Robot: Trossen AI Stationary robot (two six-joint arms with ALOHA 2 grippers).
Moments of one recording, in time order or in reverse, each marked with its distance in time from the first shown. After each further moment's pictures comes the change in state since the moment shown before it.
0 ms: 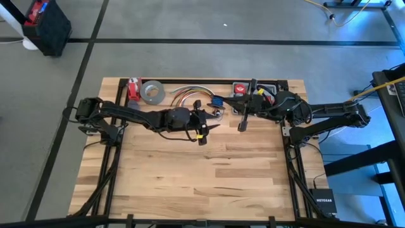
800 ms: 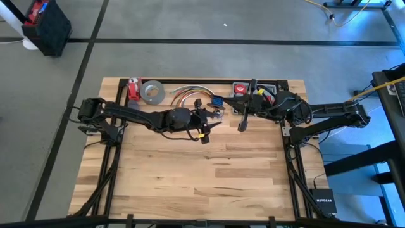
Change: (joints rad) left arm 0.001 0.035 0.000 0.092 -0.044 0.028; right arm 0.000 0.000 0.000 0.001 0.000 0.000
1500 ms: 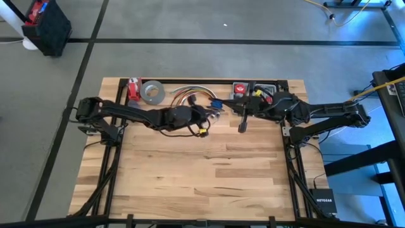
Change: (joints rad) left arm 0.026 -0.044 0.000 -0.169 -0.186 0.019; right arm 0.000 0.001 -0.001 -0.060 -0.019 0.006
